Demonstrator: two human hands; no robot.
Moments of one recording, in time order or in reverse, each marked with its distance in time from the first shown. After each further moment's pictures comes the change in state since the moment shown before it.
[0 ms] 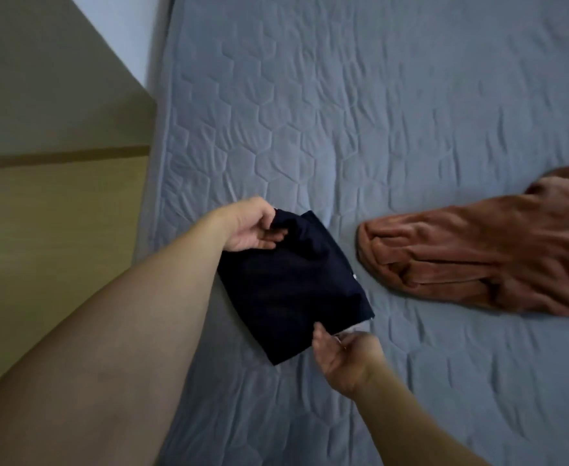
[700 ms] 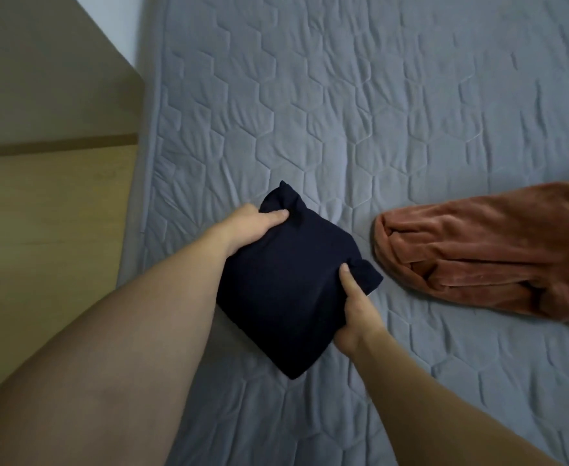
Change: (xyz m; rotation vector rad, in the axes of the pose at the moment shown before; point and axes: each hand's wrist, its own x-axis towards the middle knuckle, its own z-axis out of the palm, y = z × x) left_hand 0.065 -0.043 -0.018 0.296 0.223 0.078; right_hand 0.070 -0.027 0.043 -0.241 -0.197 -0.287
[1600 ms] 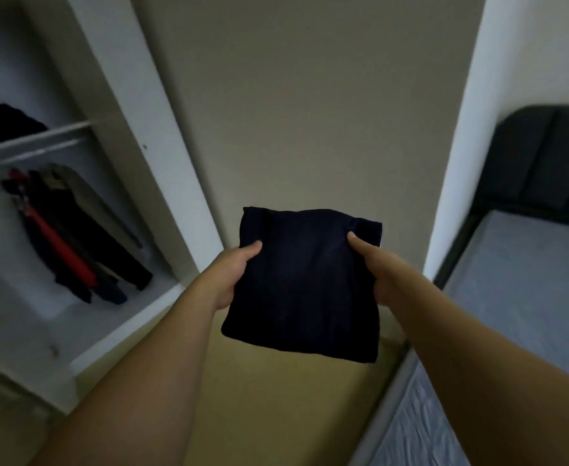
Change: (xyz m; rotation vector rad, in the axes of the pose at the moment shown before) left_hand -0.706 -0.112 -0.502 -0.978 0.661 0.344; right_hand -0.590 0.141 0.557 -0.967 -0.686 -0.333
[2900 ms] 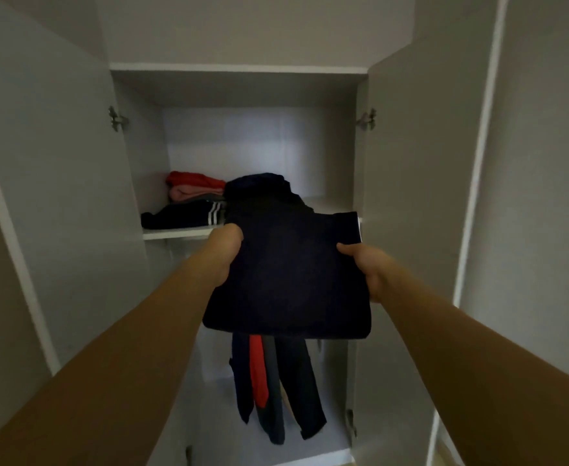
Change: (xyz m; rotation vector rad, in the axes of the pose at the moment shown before) left_hand 0.287 0.294 -0.795 -0.193 0.978 0.261; right_hand 0.407 -0.112 0.932 -0.411 -0.684 -0.090
